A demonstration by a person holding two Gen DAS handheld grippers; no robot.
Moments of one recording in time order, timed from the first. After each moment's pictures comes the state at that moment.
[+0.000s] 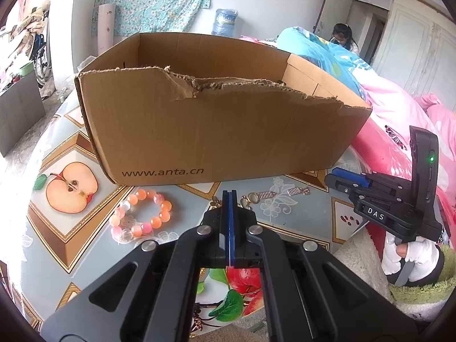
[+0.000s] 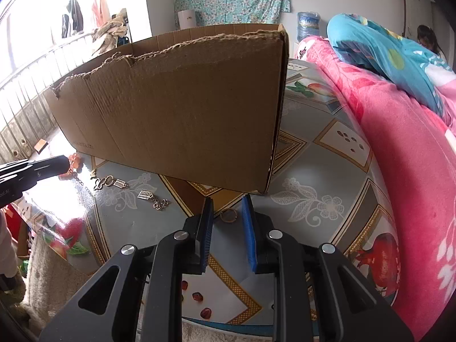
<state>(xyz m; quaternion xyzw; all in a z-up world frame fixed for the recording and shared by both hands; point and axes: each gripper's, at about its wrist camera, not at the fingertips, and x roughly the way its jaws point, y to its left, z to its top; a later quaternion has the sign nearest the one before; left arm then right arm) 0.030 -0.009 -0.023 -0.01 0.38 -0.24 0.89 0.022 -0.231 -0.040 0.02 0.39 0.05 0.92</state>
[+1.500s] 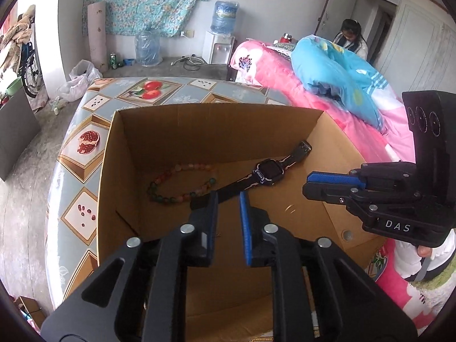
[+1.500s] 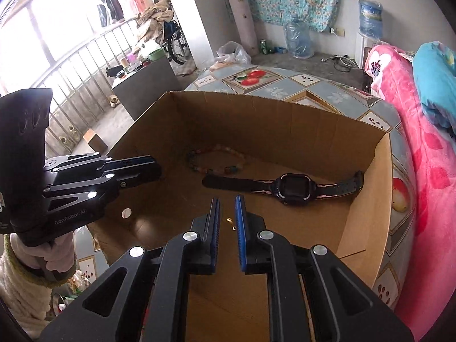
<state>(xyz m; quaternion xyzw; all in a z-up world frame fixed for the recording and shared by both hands) 0.181 -0.031 0.055 0.00 0.41 -0.24 0.88 0.186 -0.208 0.056 0.05 0.45 0.21 0.87</state>
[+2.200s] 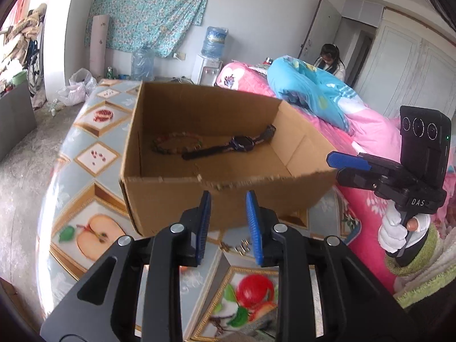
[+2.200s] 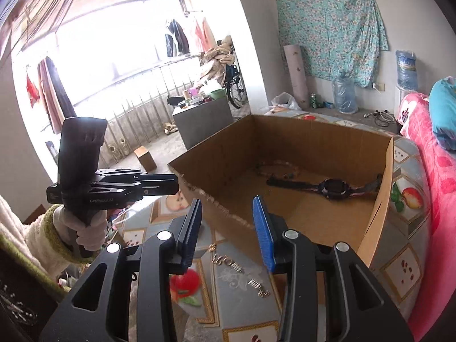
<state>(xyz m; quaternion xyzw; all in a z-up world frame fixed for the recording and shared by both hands) 0.048 0.023 0.039 -0.05 0.36 -0.28 0.89 0.046 -0.220 0.060 0.06 0.32 0.34 0.88</state>
